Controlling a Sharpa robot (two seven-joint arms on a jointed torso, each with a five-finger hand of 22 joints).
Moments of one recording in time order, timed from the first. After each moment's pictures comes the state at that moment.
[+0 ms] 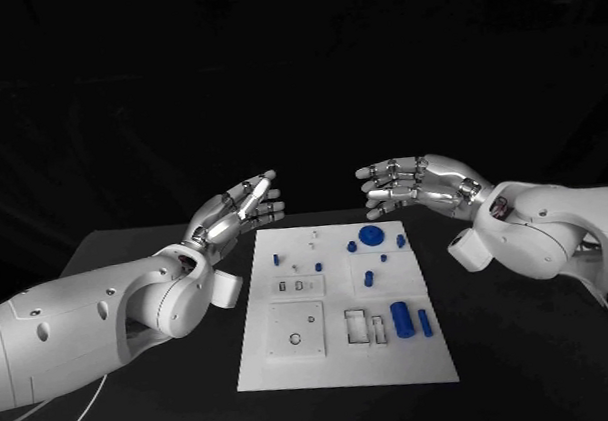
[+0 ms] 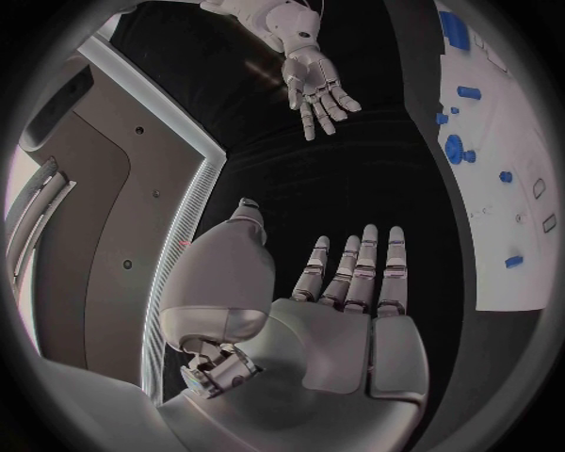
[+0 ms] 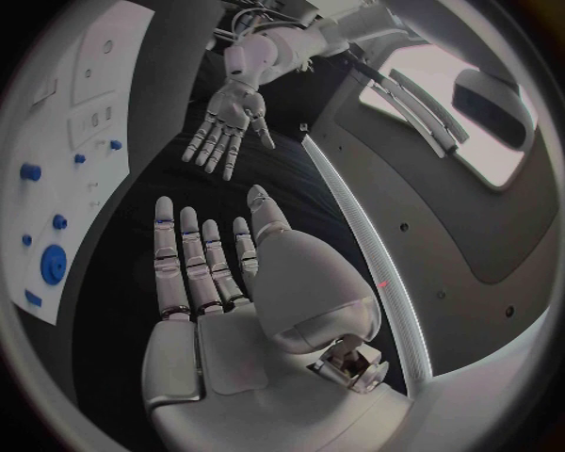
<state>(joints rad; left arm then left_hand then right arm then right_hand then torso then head) 1.24 -0.85 -0.22 1.56 -0.10 -0.31 0.53 0.99 -0.03 -0.11 0.29 0.05 0.38 0.00 0.18 0.06 0.26 0.16 0.60 0.11 0.51 0.13 0.31 0.16 0.17 0.45 0.26 0.24 0.14 1.34 -0.97 -0.22 1.62 -0.37 -0.16 0.35 1.36 0.24 -0.21 -0.11 0.29 0.60 0.02 0.30 0.12 0.34 0.19 0.74 0.20 0.51 0.15 0.60 0.40 0.17 0.69 0.26 0.34 0.16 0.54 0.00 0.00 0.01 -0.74</state>
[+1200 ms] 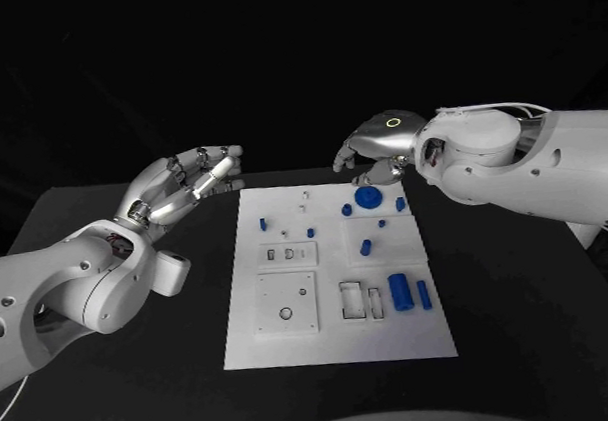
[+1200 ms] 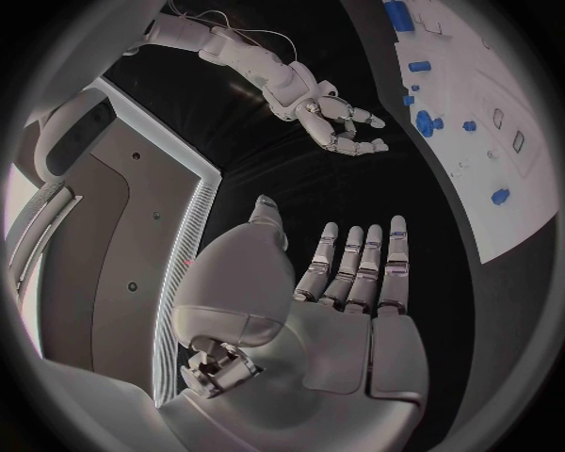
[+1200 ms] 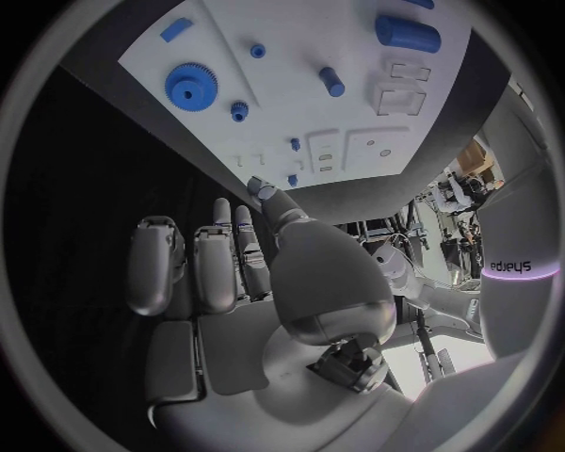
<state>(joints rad) 1.35 -1.01 -0.22 1.73 -0.33 -0.34 0.48 1.17 0.09 -0.19 0.29 0.08 0.48 0.13 0.38 0.07 0.22 0.14 0.71 0.09 0.29 0.13 0.31 0.11 0.17 0.45 0.28 0.25 0.12 1.47 -0.79 -0.22 1.48 -1.78 -0.17 -0.06 1.19 0.11 0.13 -0.25 0.36 0.82 0.02 0.16 0.19 0.70 0.06 0.56 0.24 1.41 -0.02 1.41 1.23 0.09 1.34 0.09 1.40 1.26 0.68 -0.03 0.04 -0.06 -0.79</state>
